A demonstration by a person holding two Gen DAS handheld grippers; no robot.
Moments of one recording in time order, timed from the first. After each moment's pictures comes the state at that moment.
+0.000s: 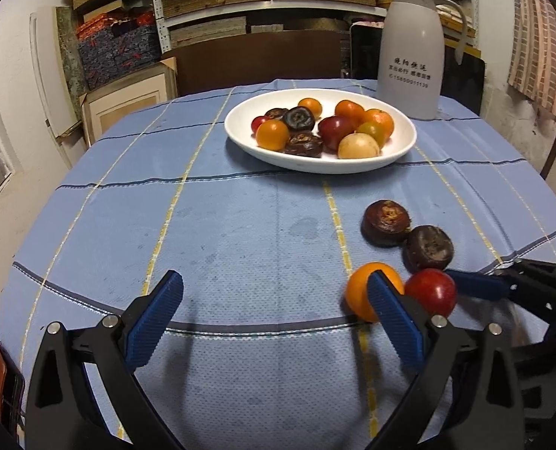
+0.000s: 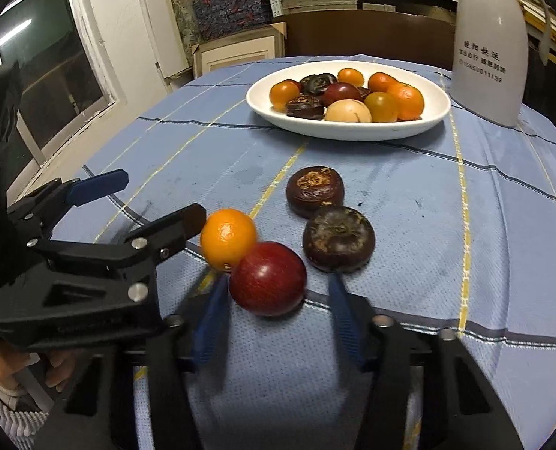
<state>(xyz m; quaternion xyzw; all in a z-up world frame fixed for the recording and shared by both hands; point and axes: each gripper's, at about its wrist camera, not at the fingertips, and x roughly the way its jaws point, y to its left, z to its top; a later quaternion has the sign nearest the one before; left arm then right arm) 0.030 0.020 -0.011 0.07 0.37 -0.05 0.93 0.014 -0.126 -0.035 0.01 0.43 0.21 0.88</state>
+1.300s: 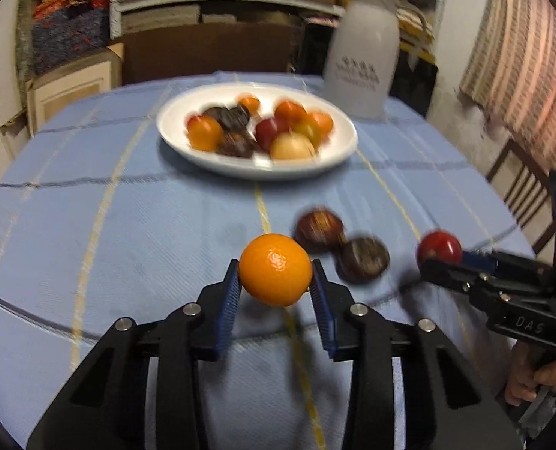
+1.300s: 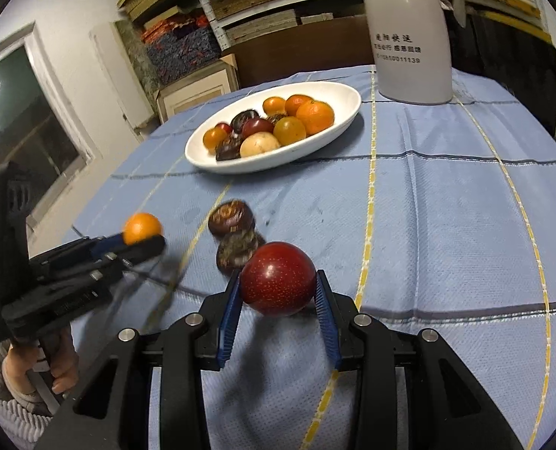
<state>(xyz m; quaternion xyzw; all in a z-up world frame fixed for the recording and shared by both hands) 0.049 0.009 0.000 0.01 0.39 -0.15 0.91 0.015 -0.207 -0.016 0.12 0.41 0.16 0.89</state>
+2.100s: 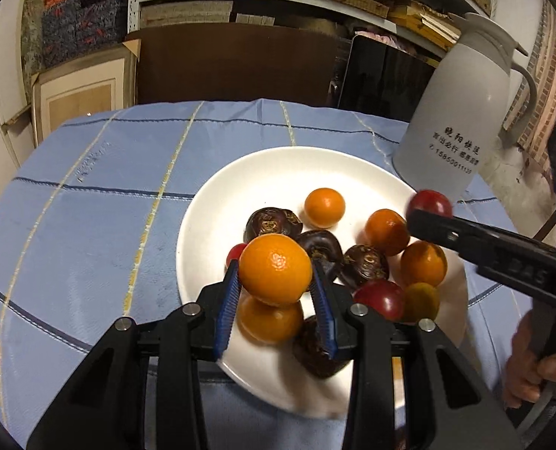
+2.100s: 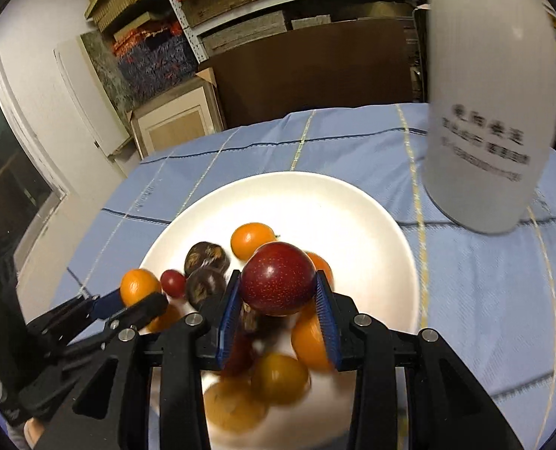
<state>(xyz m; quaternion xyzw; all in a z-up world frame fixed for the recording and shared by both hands) 0.246 0.023 0.005 -0.02 0.40 -0.12 0.91 0.251 -0.172 0.015 0.11 0.41 0.13 0.90</state>
